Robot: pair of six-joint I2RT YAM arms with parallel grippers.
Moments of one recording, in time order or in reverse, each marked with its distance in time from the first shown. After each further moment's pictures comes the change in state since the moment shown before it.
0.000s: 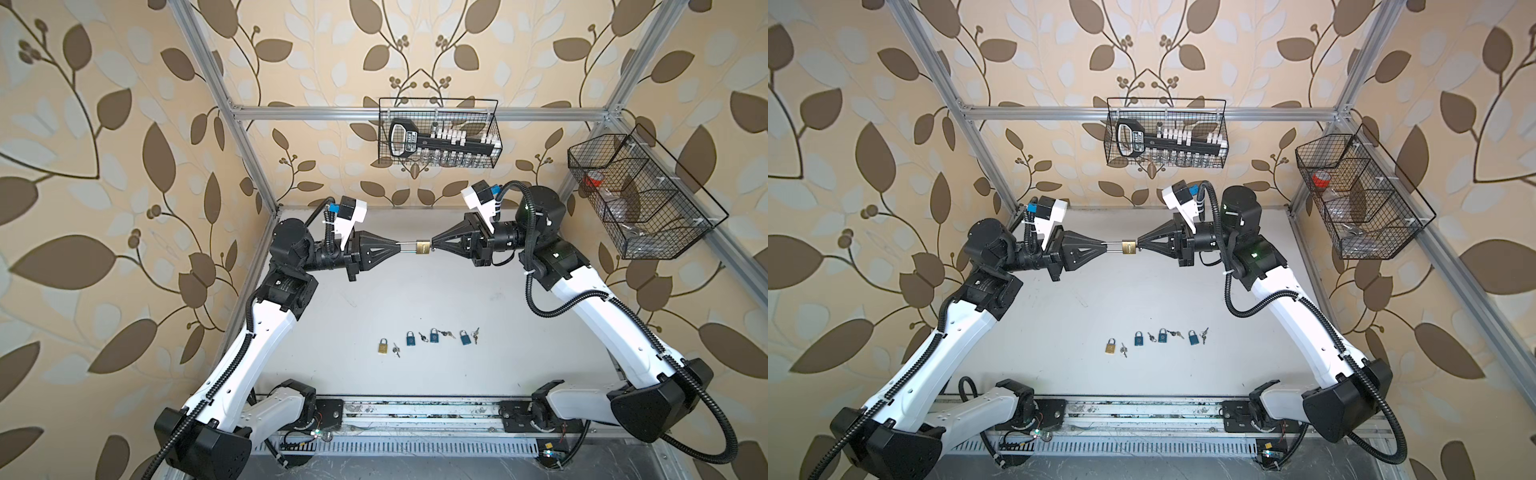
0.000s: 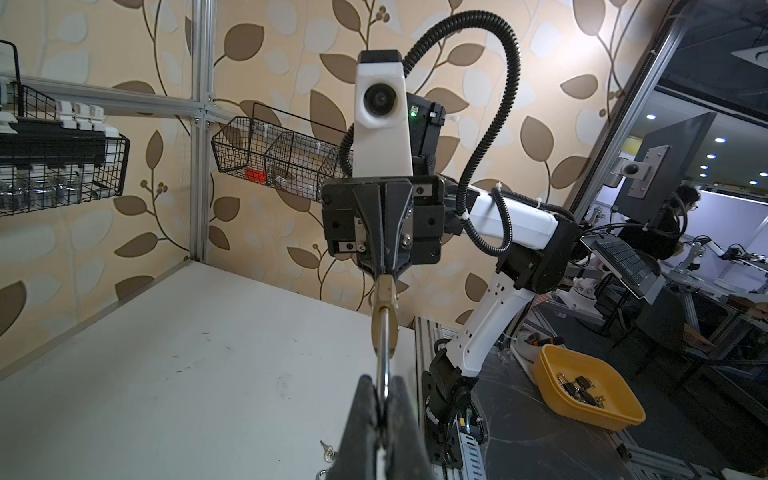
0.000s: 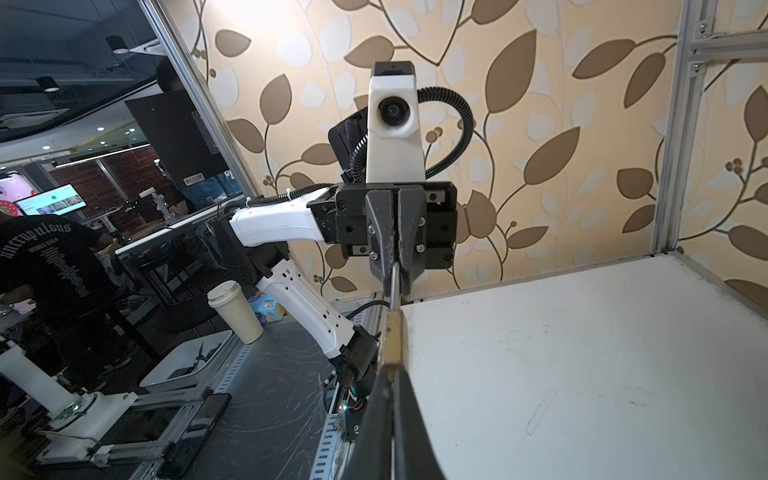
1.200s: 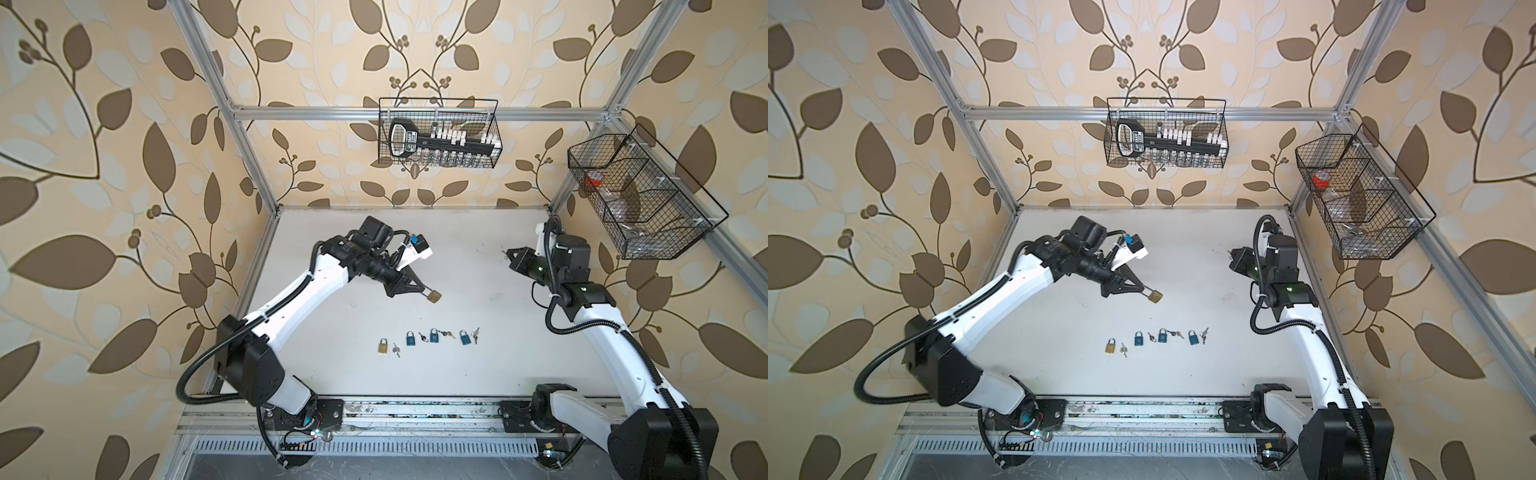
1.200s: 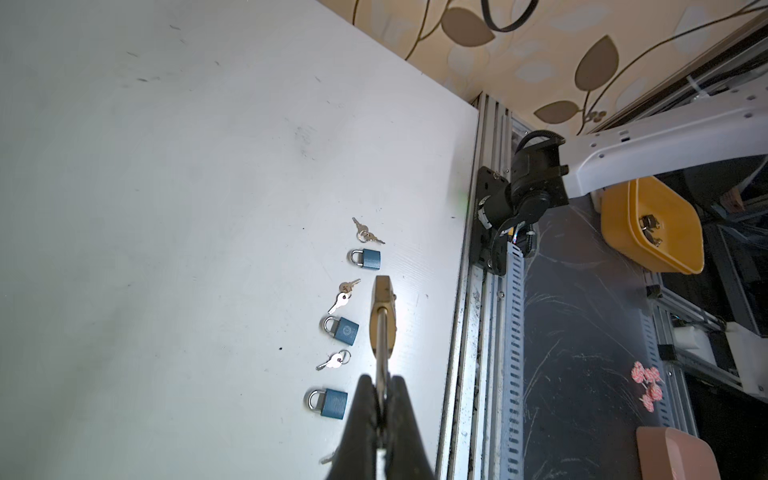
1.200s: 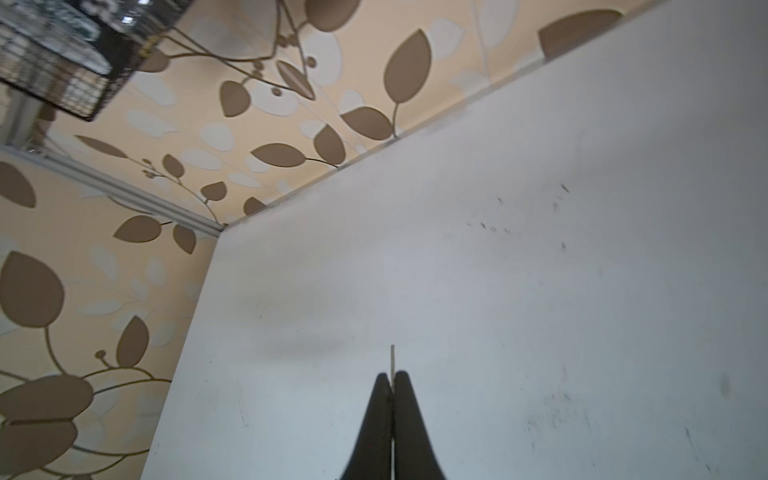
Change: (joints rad) left arm -0.289 0.497 0.348 -1.045 -0.391 0.732; right arm -0.462 -0.249 -0.537 -0.251 0.914 0.264
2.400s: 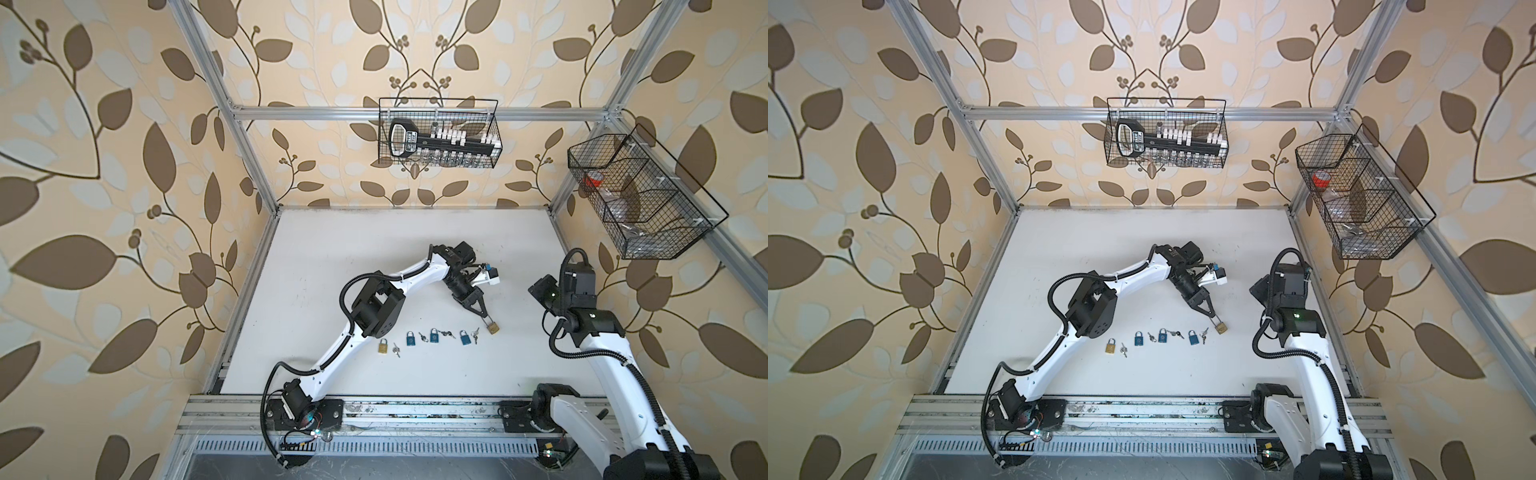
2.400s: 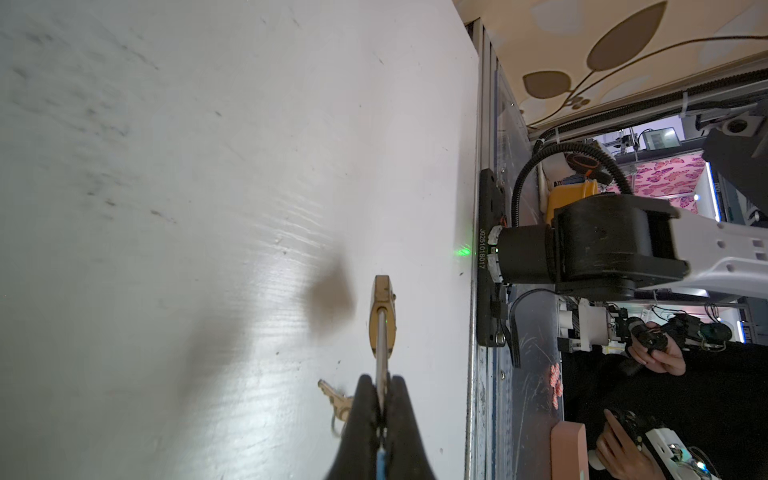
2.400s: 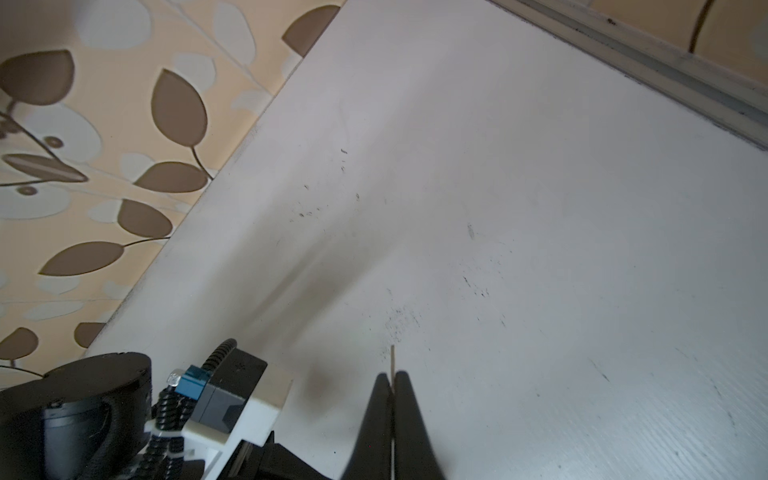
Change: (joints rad) left arm -0.241 1.052 0.881 -0.124 0.229 -0.170; right arm -0.060 -0.187 -0.148 -0.227 0.346 0.210
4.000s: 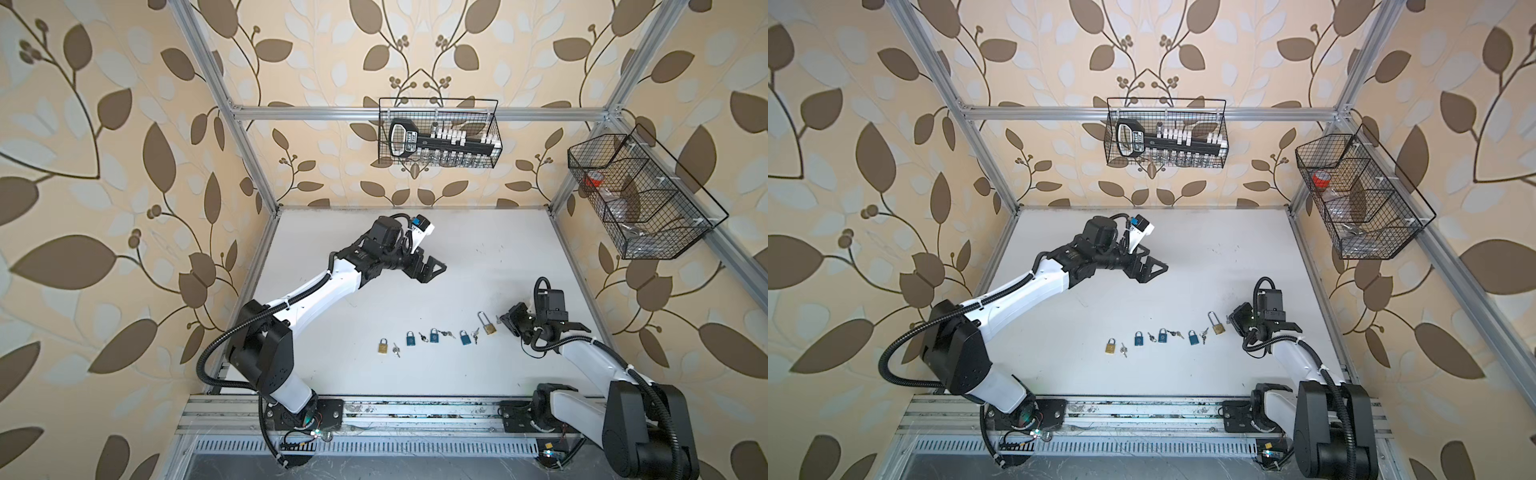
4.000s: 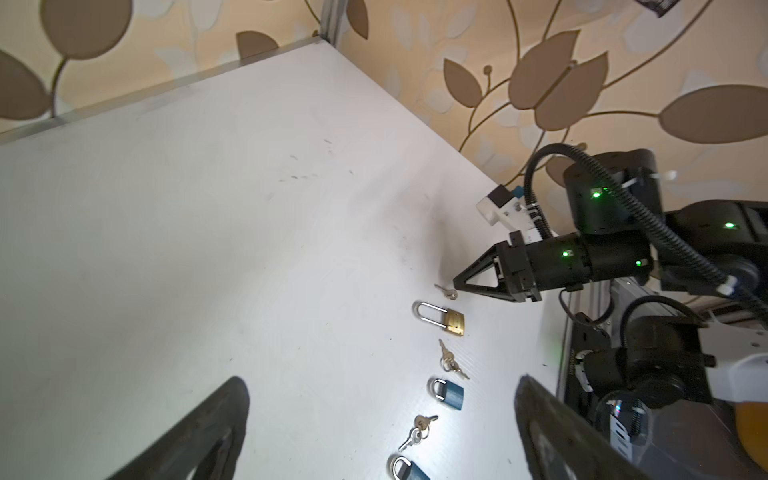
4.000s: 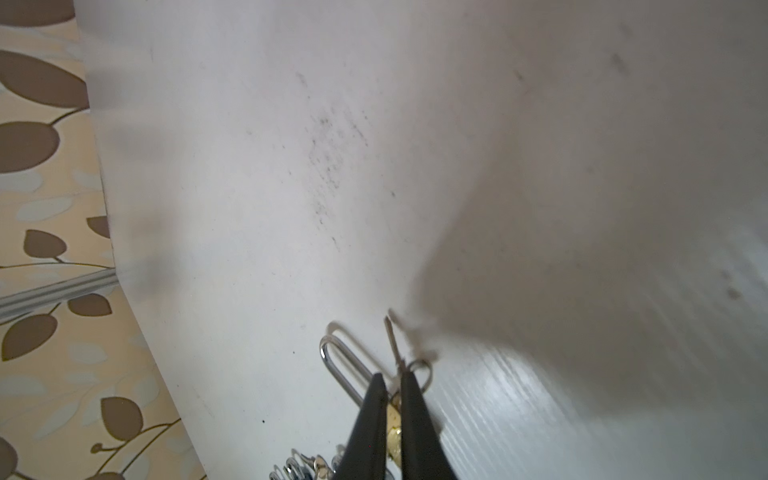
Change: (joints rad) left arm 0.229 -1.074 -1.098 0.734 -0.525 -0.246; right arm -0.001 0.234 -0.322 0.290 -0.396 0.157
